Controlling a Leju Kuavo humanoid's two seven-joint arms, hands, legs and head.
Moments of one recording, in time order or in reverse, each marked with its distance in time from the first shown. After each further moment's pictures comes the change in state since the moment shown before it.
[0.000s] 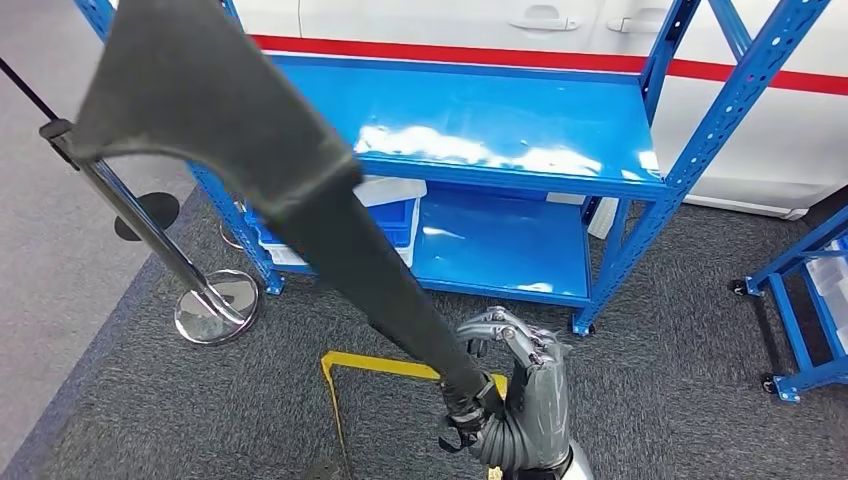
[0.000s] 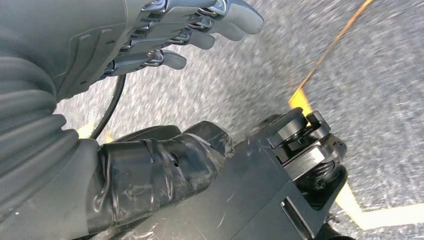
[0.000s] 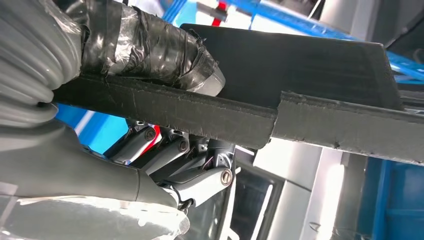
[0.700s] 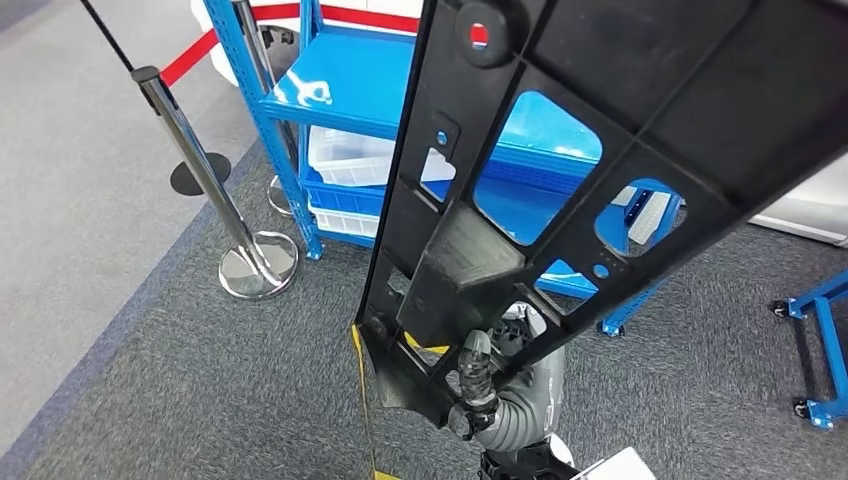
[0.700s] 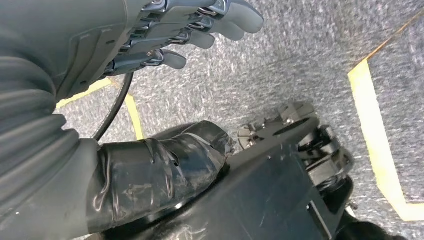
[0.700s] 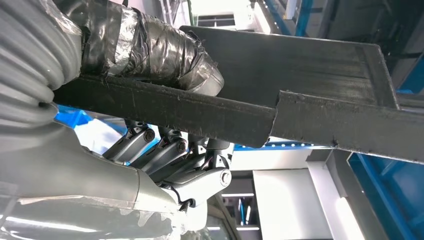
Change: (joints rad) left arm 0.037 -0.006 0.001 -0.001 0.038 -0.058 -0.012; right arm -0.043 0.056 0.013 0.089 -0.699 0.034 -0.449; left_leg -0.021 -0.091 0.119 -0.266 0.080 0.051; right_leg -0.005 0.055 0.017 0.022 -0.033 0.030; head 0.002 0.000
